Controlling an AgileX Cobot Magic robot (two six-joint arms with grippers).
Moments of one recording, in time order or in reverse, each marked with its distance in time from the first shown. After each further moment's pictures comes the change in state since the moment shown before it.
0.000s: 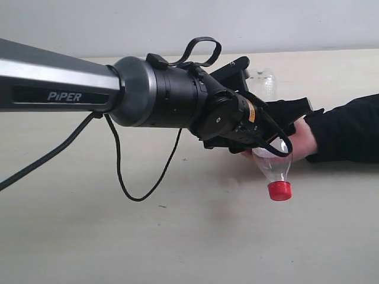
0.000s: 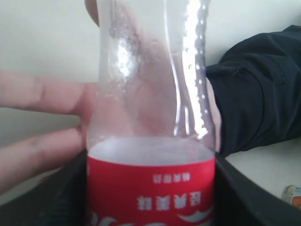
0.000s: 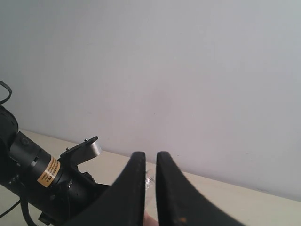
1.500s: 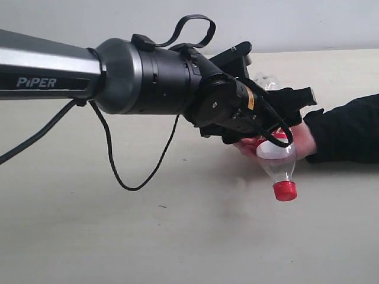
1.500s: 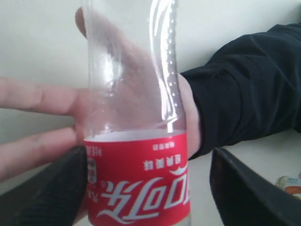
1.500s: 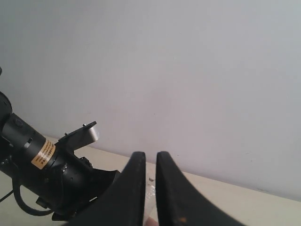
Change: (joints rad) left arm 0.000 -0.059 0.000 0.010 0.052 0.047; right arm 0.000 0.000 0.000 0.000 0.000 0.000
